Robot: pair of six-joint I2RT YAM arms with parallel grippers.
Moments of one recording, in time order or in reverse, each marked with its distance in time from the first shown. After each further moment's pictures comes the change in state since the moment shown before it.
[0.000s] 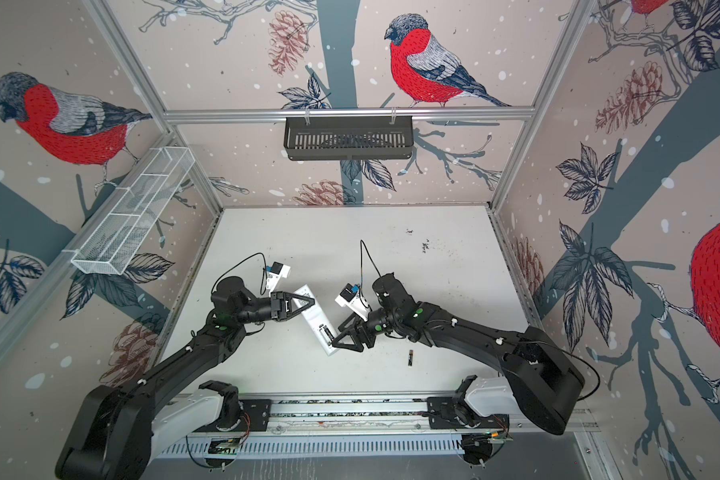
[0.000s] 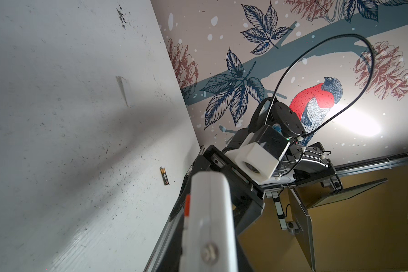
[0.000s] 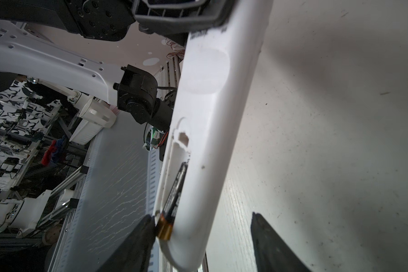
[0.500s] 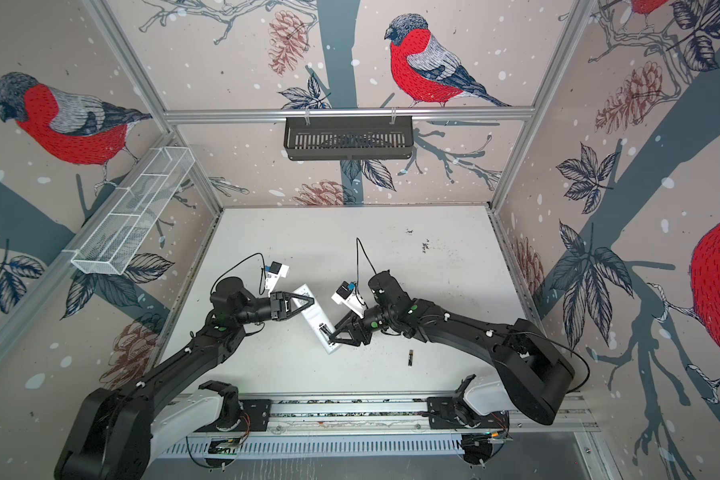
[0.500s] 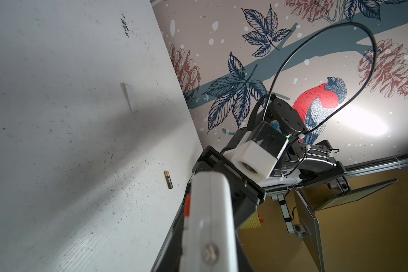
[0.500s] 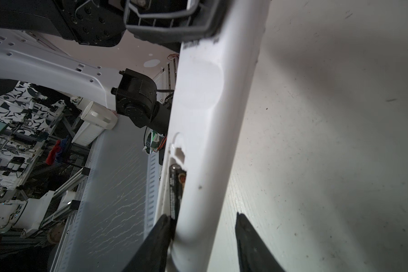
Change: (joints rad) left arm 0.001 -0.013 -0.002 -0.011 -0.020 0.023; right arm -0.002 0.067 0.038 0.023 -0.017 0.000
